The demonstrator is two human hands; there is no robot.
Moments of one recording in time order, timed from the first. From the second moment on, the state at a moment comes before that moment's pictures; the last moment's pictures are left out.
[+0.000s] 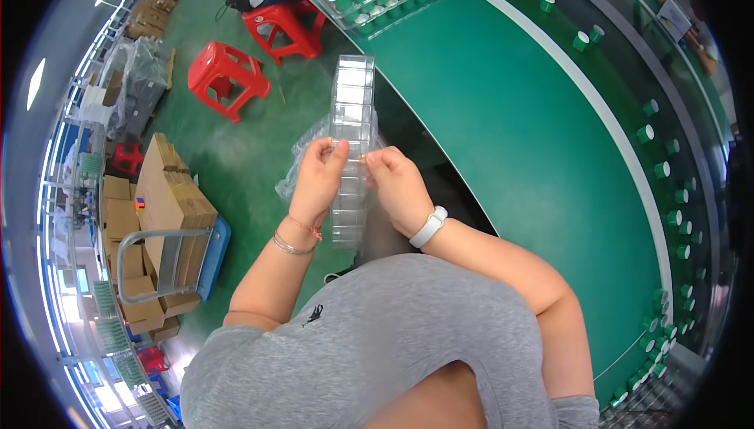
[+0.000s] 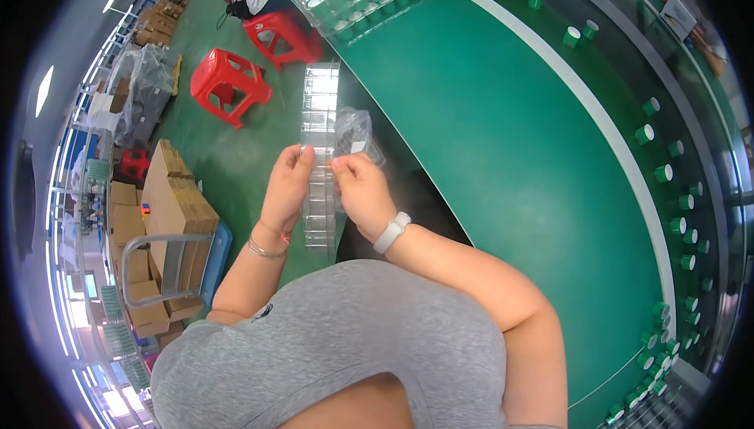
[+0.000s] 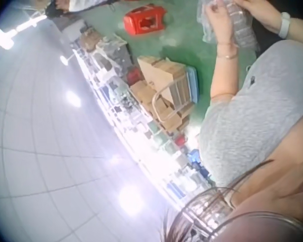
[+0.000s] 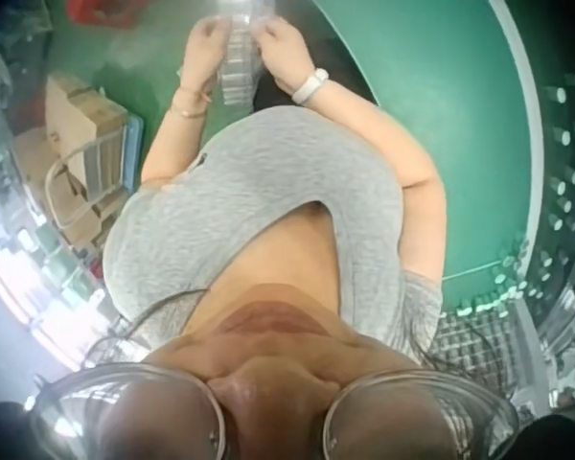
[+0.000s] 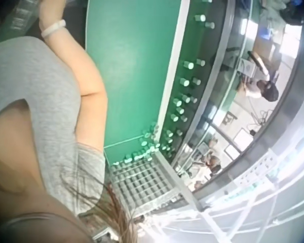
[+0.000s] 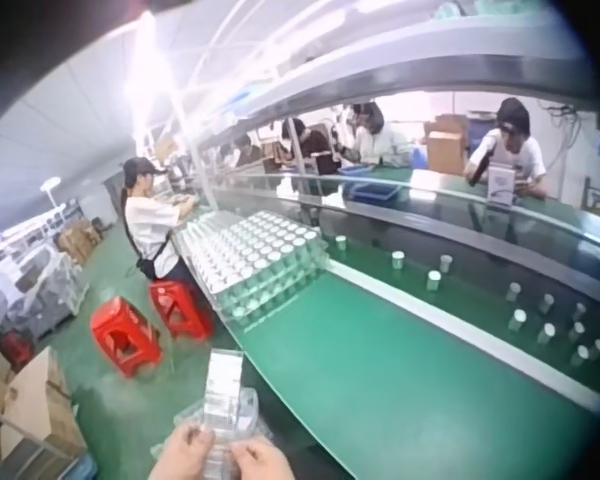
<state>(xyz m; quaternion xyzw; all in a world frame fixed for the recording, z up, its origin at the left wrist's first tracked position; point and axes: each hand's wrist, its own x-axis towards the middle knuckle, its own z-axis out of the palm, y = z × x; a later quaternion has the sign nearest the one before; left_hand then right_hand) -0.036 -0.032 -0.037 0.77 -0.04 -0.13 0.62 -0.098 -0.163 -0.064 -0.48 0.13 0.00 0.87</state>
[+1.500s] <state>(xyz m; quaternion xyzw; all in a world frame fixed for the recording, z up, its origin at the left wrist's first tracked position) 0.021 0.034 -0.033 0.73 0.01 -0.36 0.59 -0.122 -0.195 -0.050 -0.64 0.12 0.14 0.74</state>
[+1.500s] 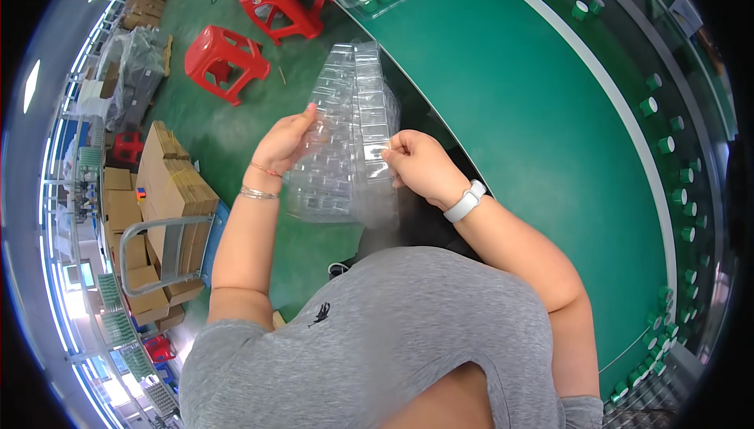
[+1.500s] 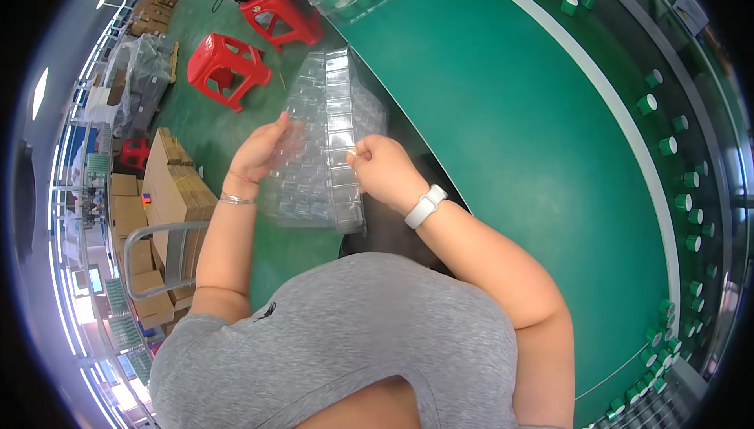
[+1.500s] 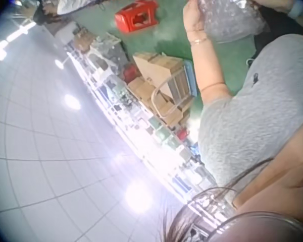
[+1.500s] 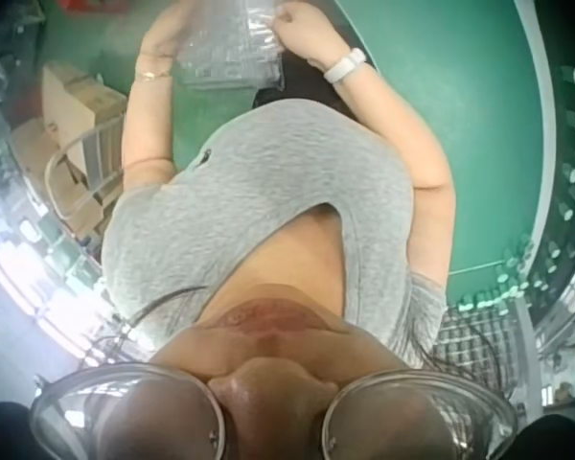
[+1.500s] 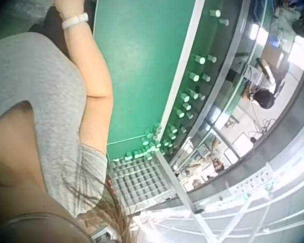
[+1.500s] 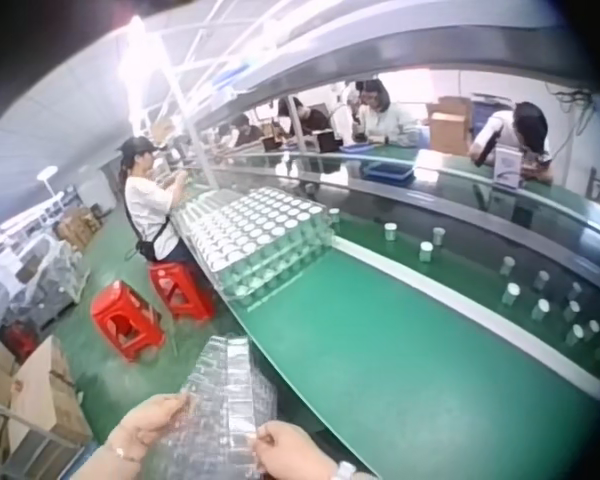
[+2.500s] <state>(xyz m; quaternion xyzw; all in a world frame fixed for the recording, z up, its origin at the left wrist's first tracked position) -0.126 0.124 -0.033 0.75 -0.13 -0.29 0.59 -0.077 -0.180 0.002 -0.33 0.12 0.23 0.91</state>
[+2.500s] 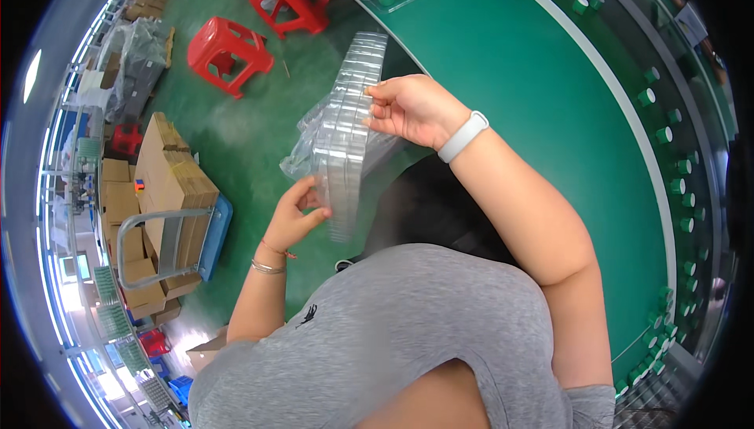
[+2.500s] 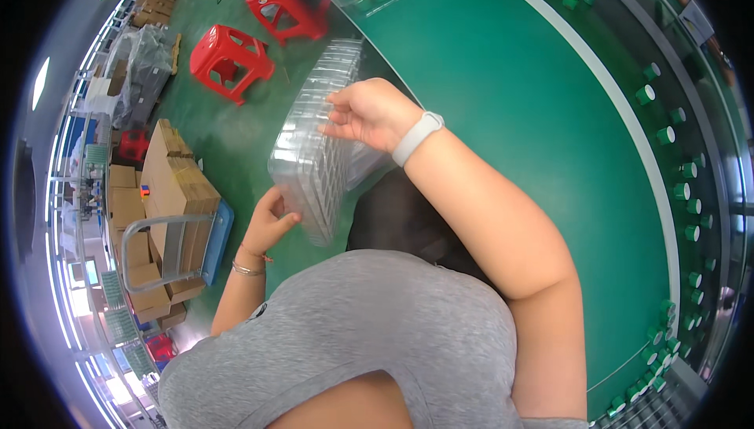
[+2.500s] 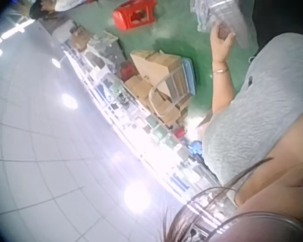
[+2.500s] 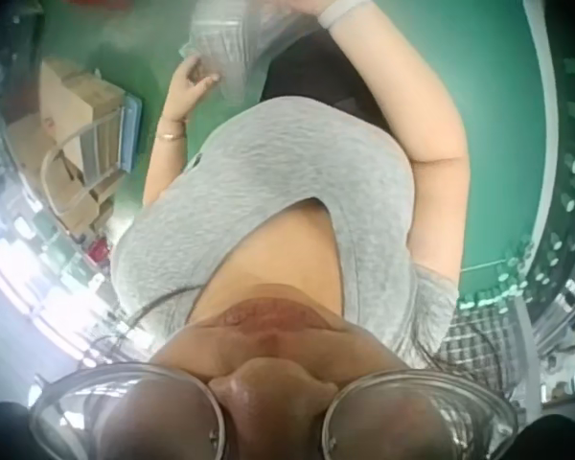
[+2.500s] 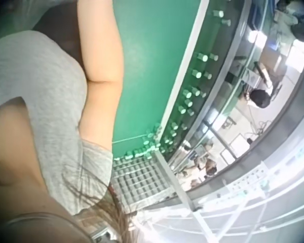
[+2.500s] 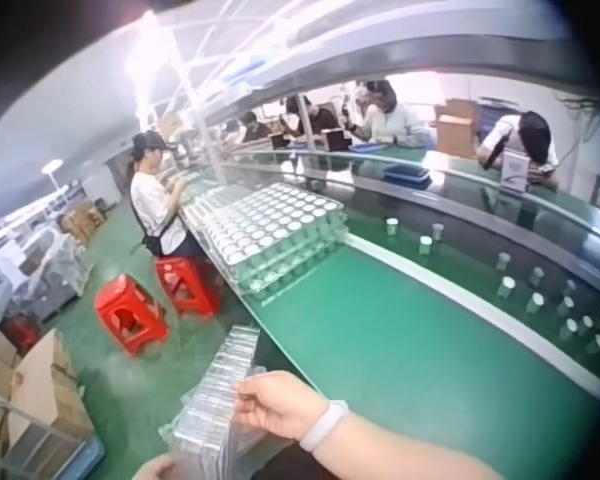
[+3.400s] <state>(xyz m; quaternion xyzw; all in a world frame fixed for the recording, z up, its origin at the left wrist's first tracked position) -0.091 0.045 -0.043 0.85 -0.03 -0.03 0.52 -0.144 -0.078 -0.070 -0.51 0.16 0.11 0.83</state>
